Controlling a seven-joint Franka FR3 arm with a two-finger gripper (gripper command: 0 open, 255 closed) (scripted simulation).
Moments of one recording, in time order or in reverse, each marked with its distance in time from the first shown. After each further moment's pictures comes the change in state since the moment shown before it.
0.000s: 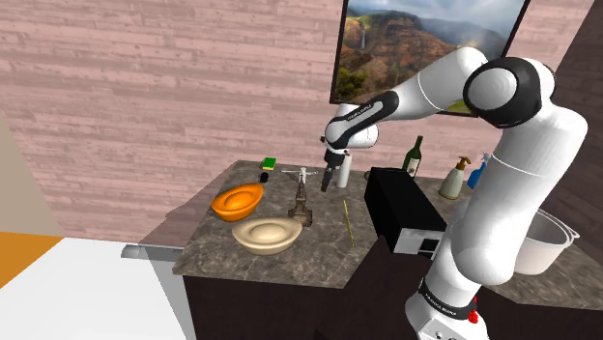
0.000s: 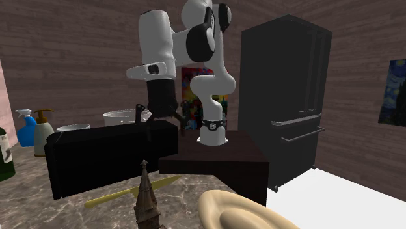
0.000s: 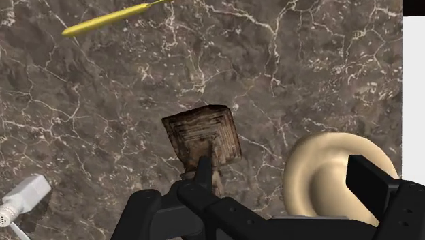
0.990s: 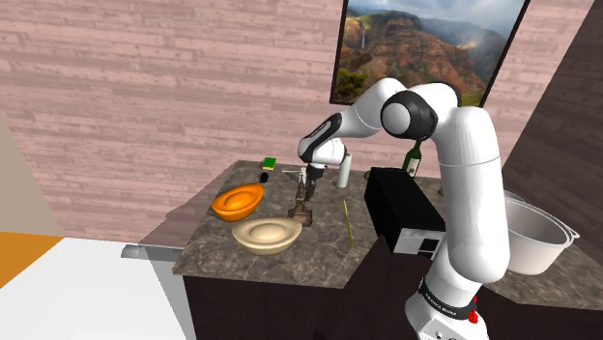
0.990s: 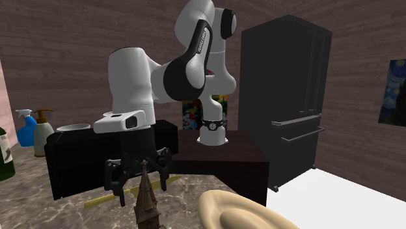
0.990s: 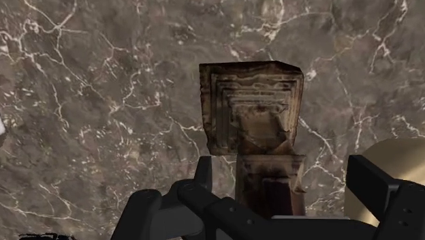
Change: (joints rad) arm -0.117 0.493 0.115 0.335 0.353 0.109 -0.505
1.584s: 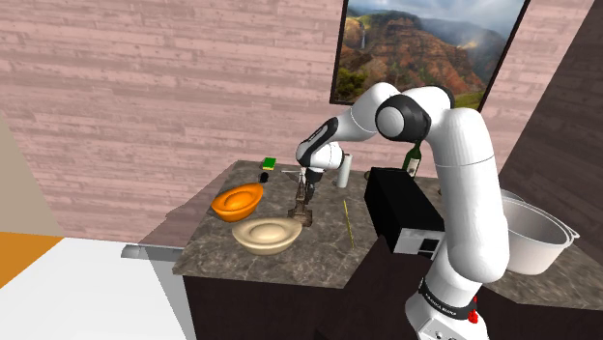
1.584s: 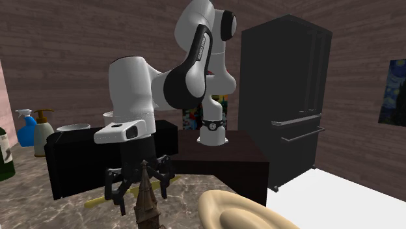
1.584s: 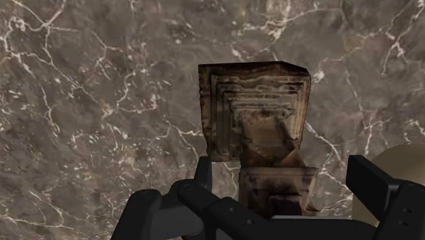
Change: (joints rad) arm -0.013 0.045 0.020 0.015 0.028 0.028 -0.020
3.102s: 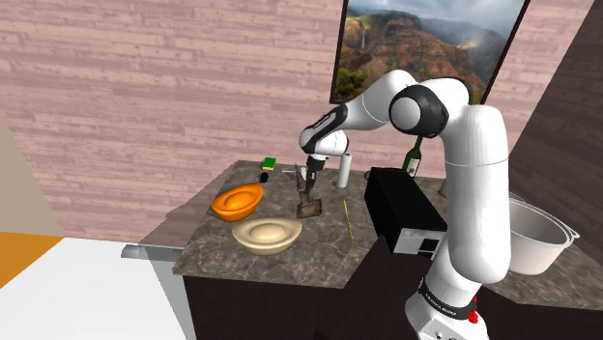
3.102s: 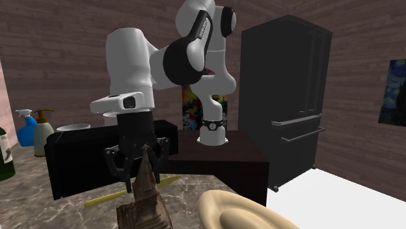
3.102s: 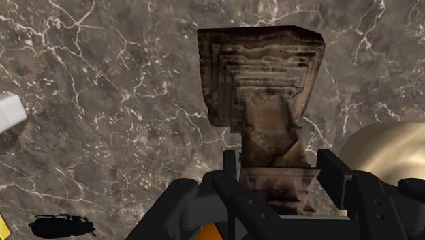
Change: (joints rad) arm 0.037 -0.114 -0.054 -0.007 -0.086 -0.097 0.070
